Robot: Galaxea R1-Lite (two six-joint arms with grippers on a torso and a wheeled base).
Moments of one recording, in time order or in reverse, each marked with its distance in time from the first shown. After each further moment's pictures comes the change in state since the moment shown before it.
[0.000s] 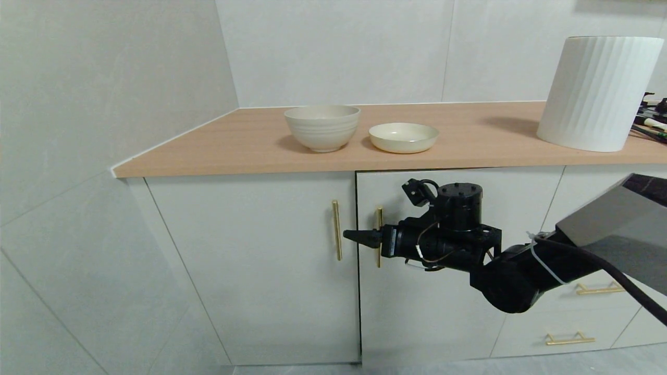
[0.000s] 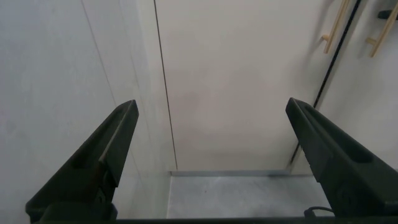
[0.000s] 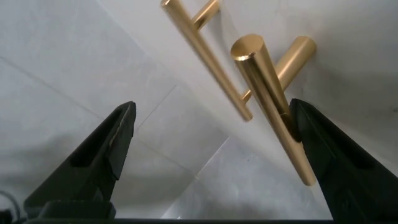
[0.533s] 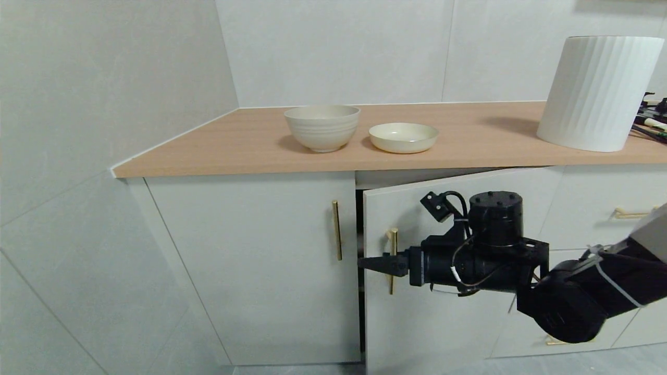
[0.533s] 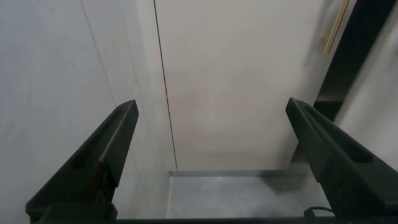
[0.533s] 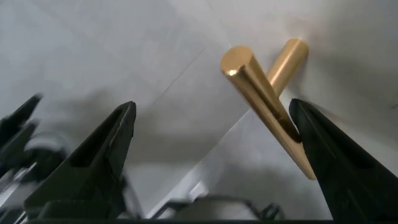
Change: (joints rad) left arm 0.000 0.000 0.000 0.000 0.000 -0.001; right arm -0.001 -0.181 0.244 0.006 0.156 -0.001
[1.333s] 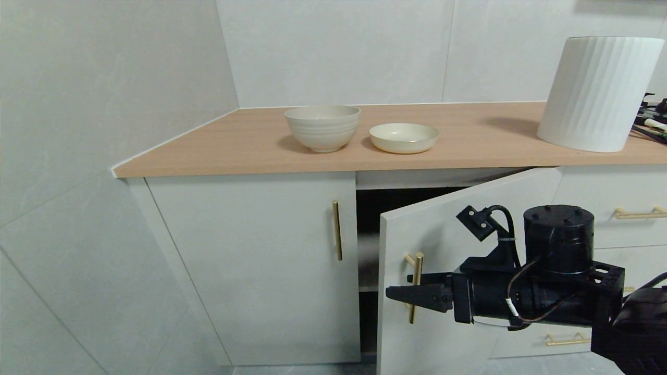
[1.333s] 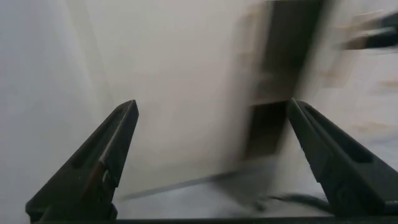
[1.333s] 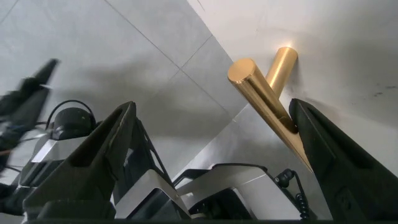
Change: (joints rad) left arm -0.002 0.039 -0.179 0.107 -0.324 -0.062; right arm -0.001 -0.198 0.233 -0.004 0.032 -0.001
